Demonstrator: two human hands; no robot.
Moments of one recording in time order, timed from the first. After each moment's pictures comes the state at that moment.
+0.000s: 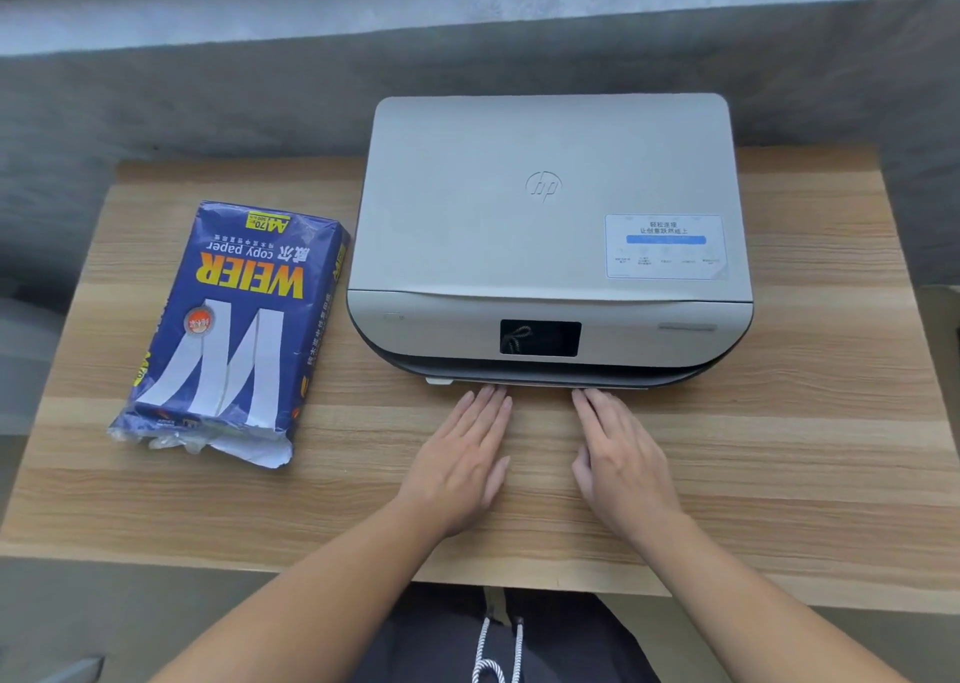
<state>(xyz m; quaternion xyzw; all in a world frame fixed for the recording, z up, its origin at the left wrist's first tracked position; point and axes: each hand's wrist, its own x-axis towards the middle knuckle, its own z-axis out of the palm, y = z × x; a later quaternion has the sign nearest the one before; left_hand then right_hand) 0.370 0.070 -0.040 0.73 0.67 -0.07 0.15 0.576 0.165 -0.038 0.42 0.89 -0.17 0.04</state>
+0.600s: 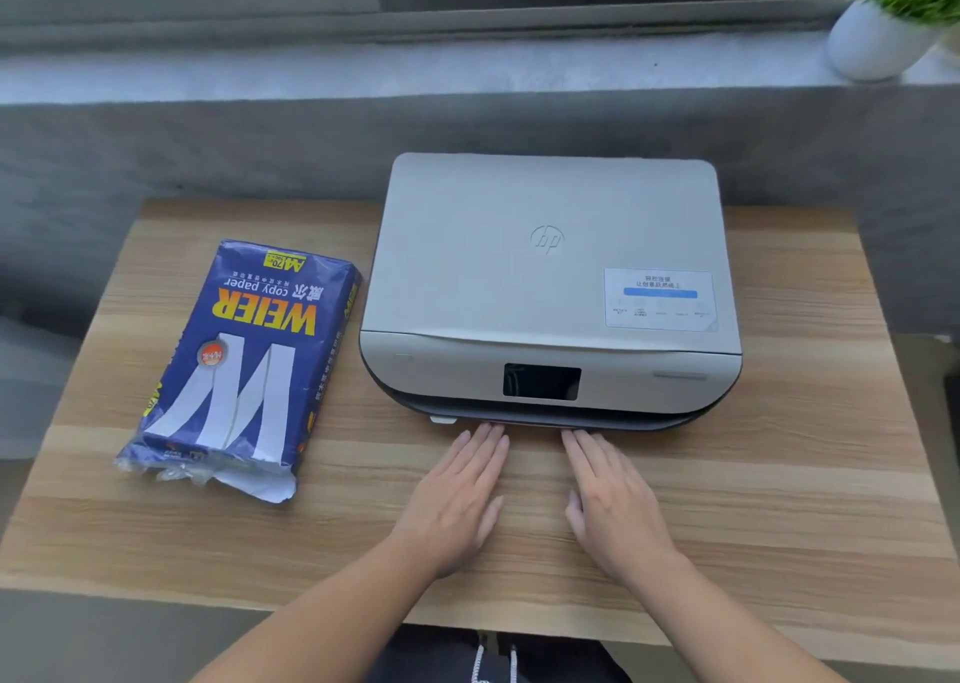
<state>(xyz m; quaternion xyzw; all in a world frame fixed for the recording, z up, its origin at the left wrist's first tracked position) 0.362 0.068 -0.033 0.73 0.66 -0.05 0.15 0.567 0.169 -0.030 0.40 0.90 -0.15 0.09</state>
